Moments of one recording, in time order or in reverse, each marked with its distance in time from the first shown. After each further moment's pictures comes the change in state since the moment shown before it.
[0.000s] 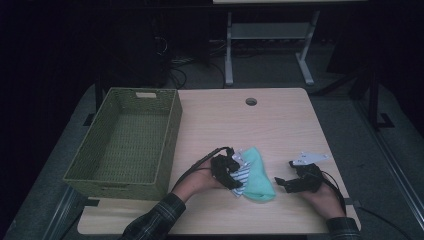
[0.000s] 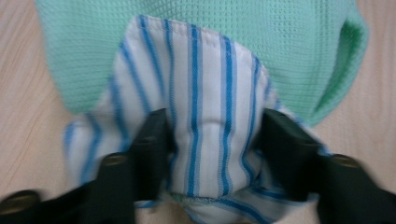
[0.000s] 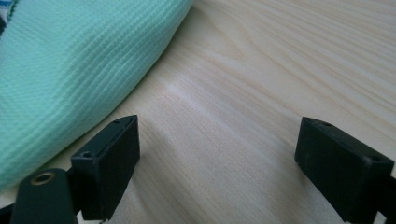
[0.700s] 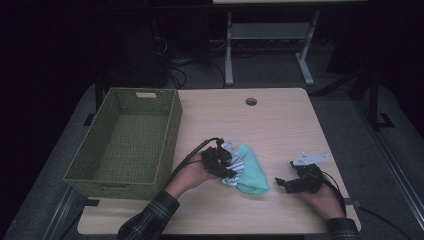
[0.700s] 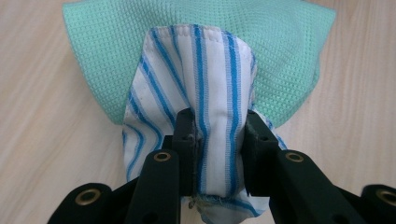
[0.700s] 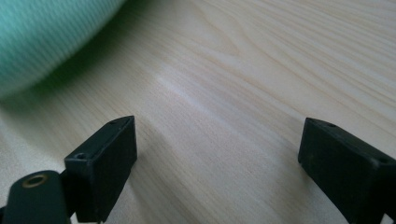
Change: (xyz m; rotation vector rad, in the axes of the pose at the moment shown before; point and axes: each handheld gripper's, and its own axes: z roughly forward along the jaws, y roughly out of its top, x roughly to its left) left arm 0.007 -0.003 -0.049 -0.061 0.020 -0.113; right arm 0.001 -0.001 -0.001 0.005 -0.014 0.016
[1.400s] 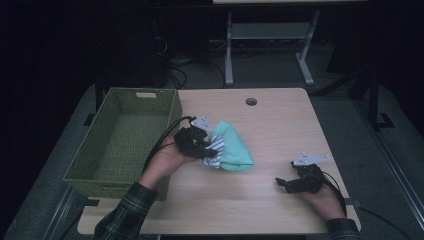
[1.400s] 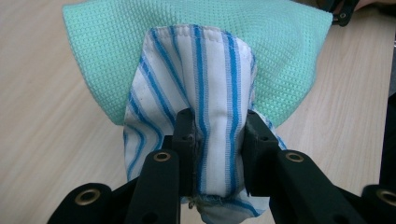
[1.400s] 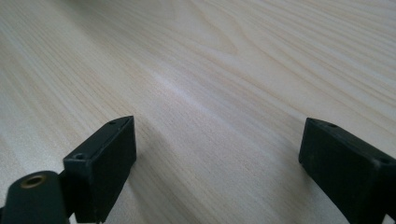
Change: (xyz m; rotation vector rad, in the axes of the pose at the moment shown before) left arm 0.020 -0.006 -0.093 -0.094 0.103 -0.076; right arm 0.000 -0.001 -0.001 0.001 -0.004 0.007
